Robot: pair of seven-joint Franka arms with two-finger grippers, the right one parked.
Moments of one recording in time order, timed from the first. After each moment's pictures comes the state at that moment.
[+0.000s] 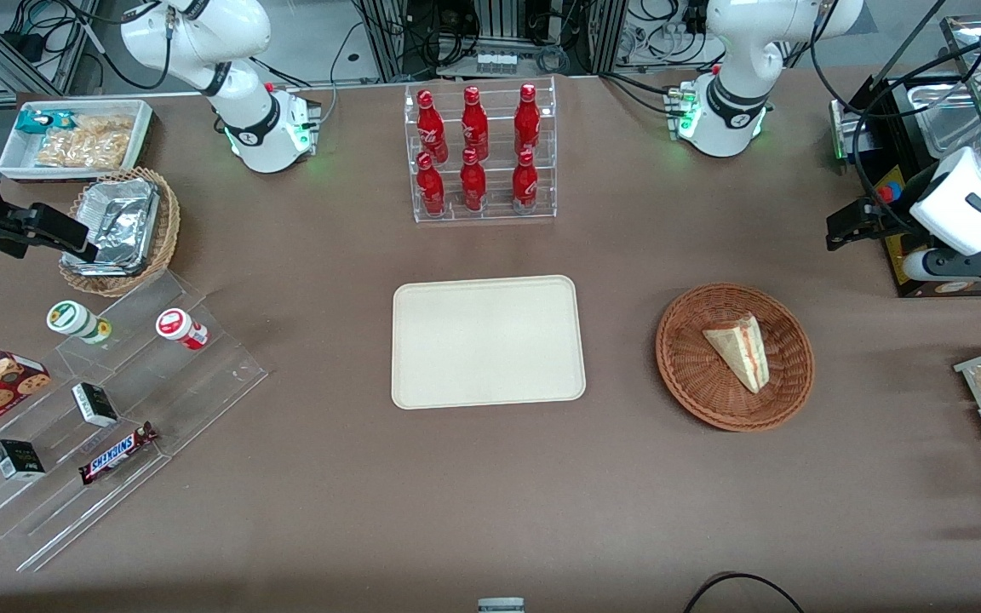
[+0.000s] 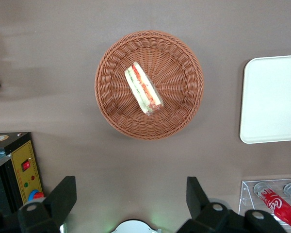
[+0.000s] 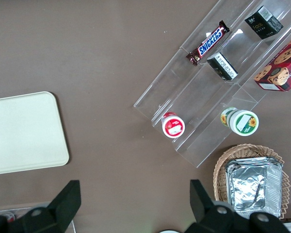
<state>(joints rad) -0.04 0.02 -0.04 -1.59 -0.02 1.48 -0.05</state>
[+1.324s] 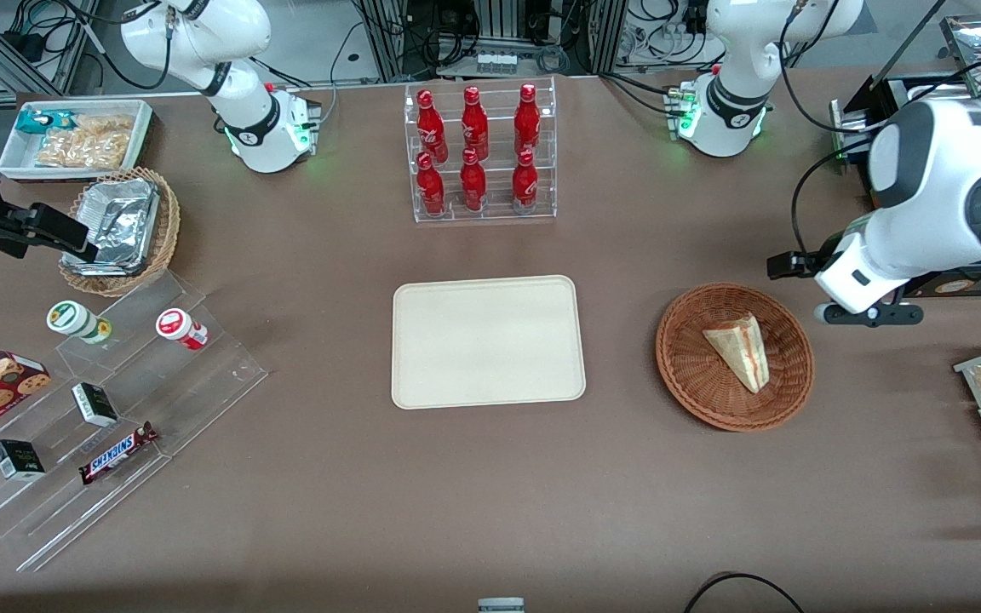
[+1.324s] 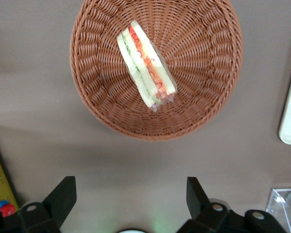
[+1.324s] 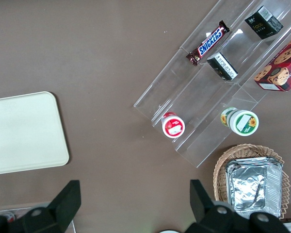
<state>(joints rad) -0.04 0.04 -0.04 -2.01 -0.02 1.81 -0.05</state>
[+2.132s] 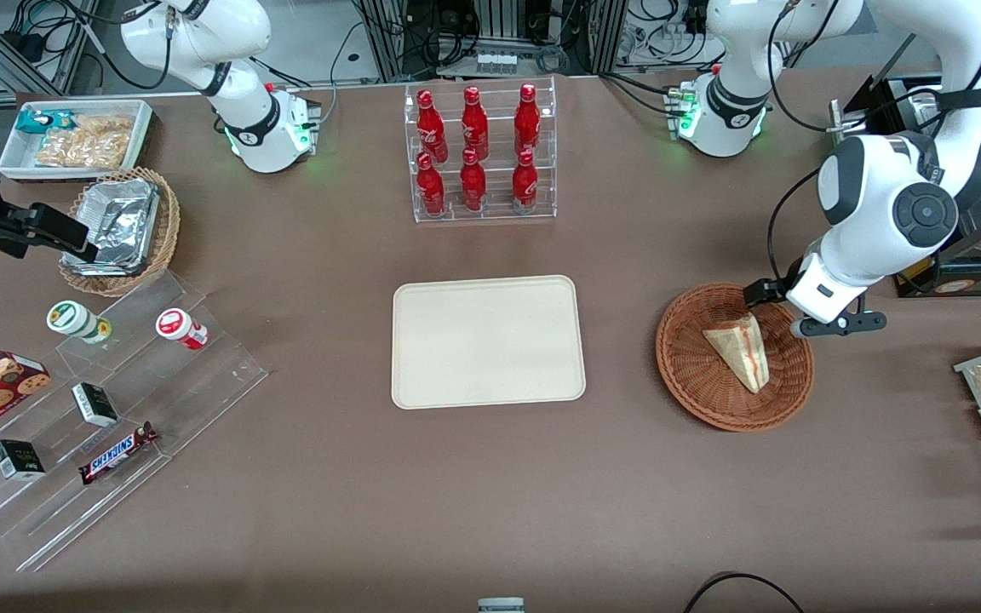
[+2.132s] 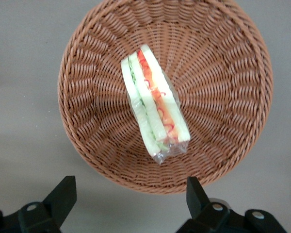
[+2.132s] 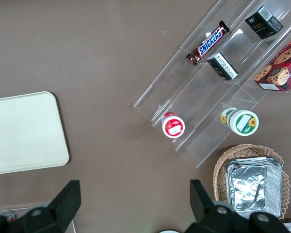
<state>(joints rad) -0.04 0.05 -0.04 -2.24 -0.02 2.21 -0.22</state>
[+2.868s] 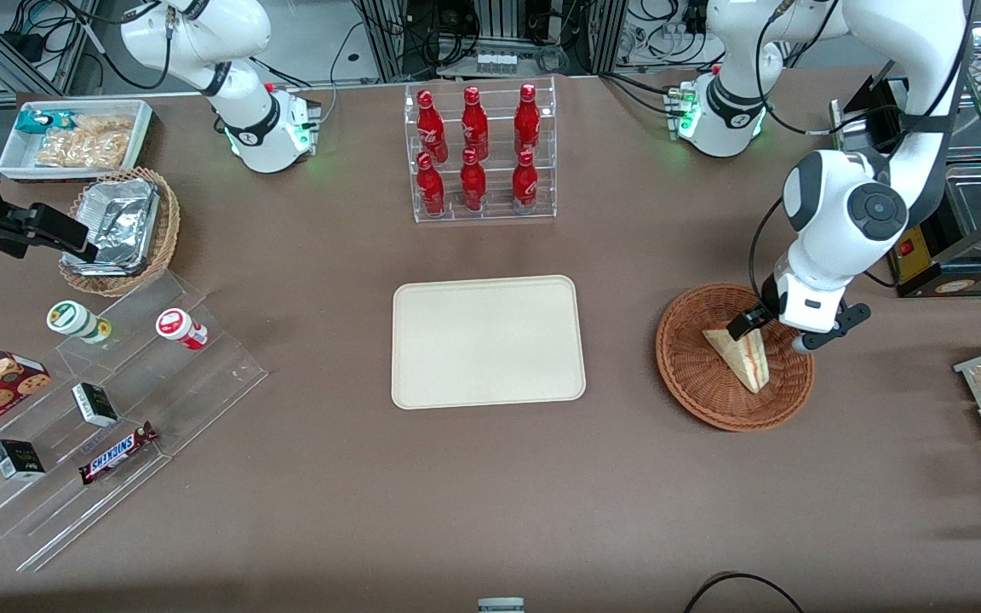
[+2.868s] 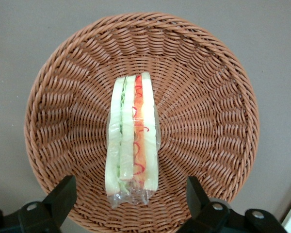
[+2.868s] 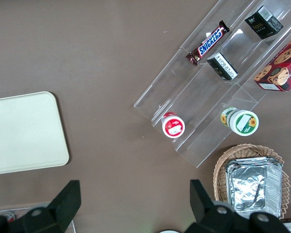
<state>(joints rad) -0.09 0.11 -0.05 -2.31 -0.02 2.47 -0.66</state>
